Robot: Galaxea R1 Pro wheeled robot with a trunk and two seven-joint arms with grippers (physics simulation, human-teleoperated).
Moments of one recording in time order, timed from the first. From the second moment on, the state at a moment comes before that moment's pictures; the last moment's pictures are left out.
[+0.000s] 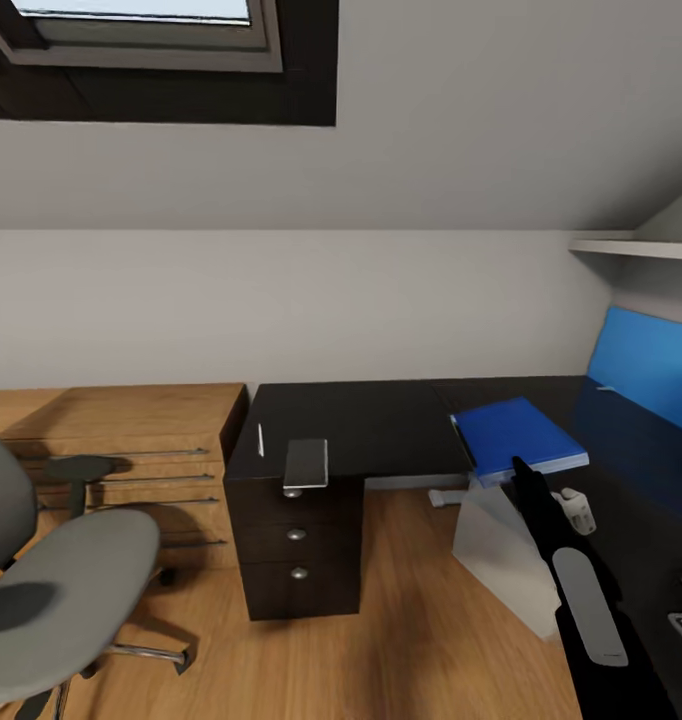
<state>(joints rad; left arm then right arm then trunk) -0.08 0.06 -0.24 -0.54 0.69 -0.32 0.33 -0.37 -0.01 -0.24 -1.38 -1.06 0.11 -0.20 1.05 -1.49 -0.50</state>
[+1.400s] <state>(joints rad) -0.08 0.06 -0.24 -0.54 0.69 -0.32 0.33 -0.37 0.00 -0.24 -1.35 -1.06 0.10 -0.14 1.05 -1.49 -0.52</state>
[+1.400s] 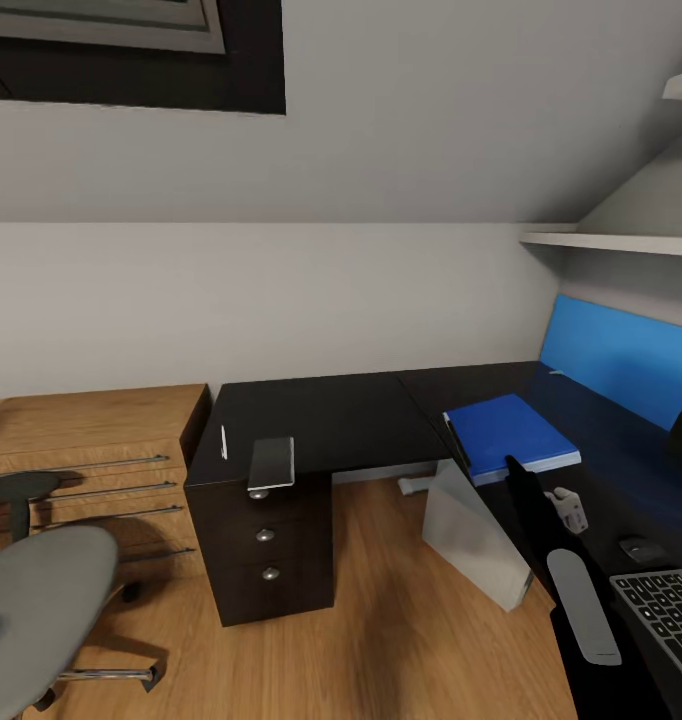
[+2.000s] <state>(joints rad) -0.08 0.06 -0.24 -0.54 0.69 -0.33 0.32 -0.37 0.00 -0.24 -1.35 -1.05 0.10 -0.01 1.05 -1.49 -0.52</state>
